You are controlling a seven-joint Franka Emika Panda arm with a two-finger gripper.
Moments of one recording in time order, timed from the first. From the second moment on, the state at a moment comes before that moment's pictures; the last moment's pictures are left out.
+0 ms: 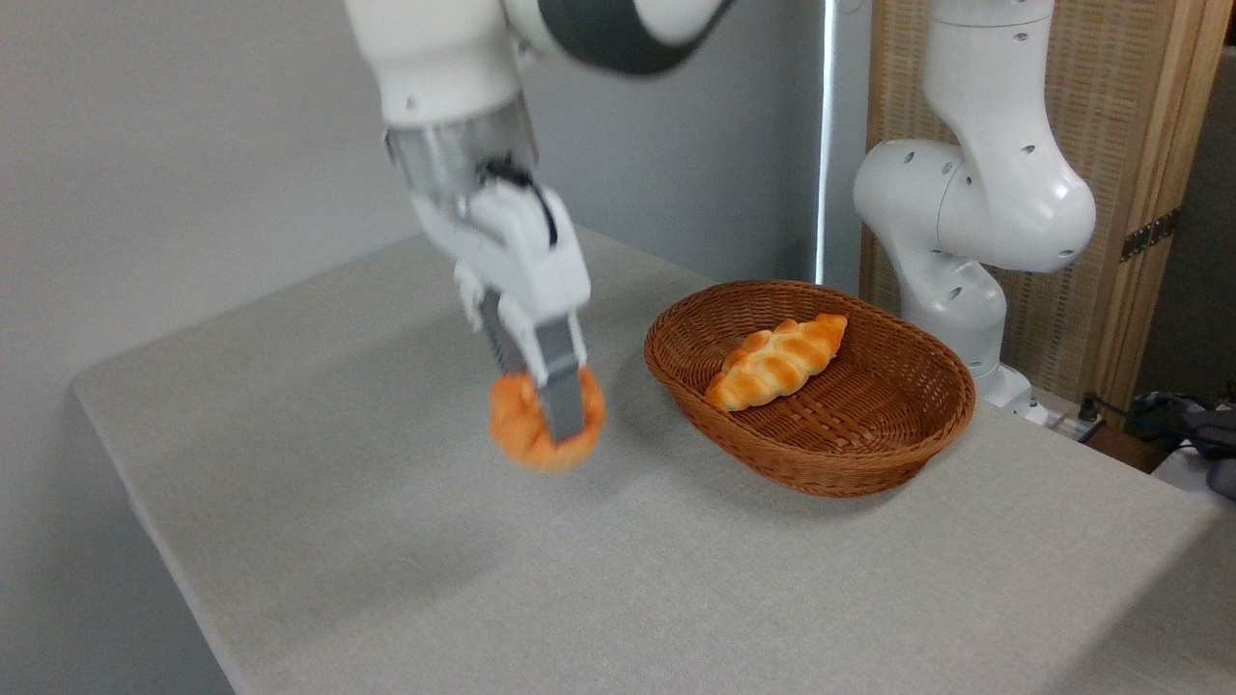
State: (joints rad) arm 0.07 -0.04 -0.12 -1.79 0.06 1.71 0.86
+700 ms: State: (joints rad) arm -0.03 -0.55 0.09 -2.31 0.12 1.51 1.15
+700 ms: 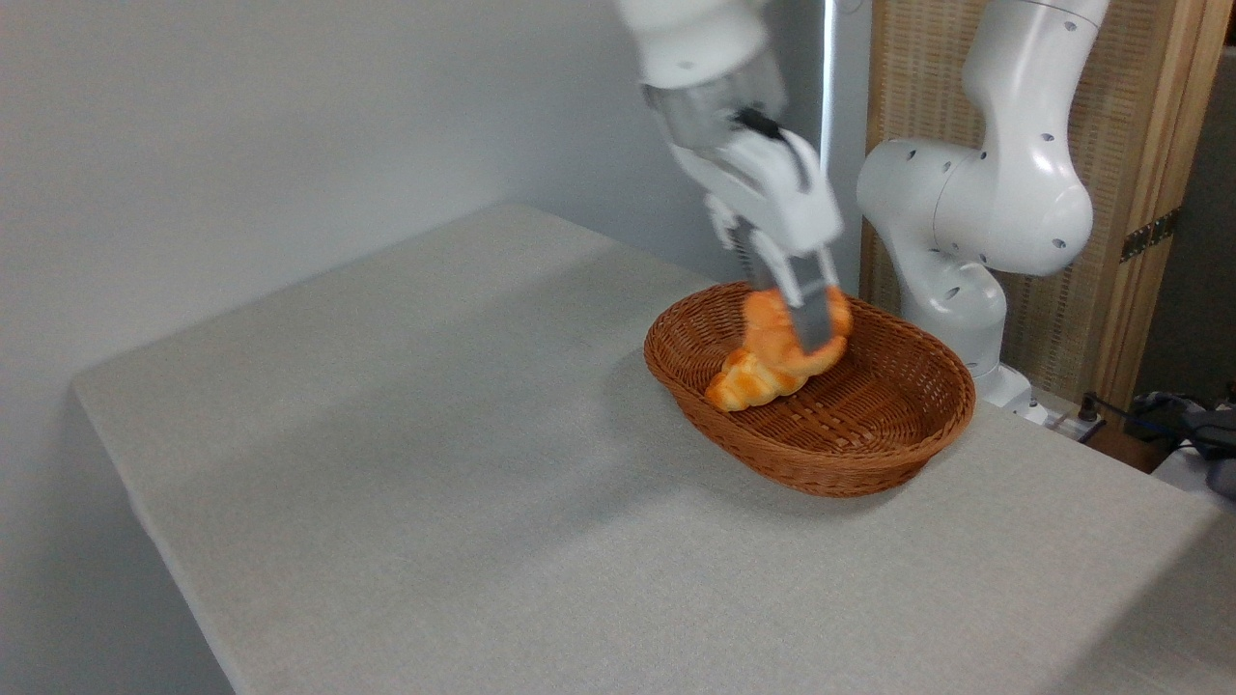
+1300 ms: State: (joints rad) arm -0.18 -0.52 0.22 -2.43 0.15 1.49 1.16
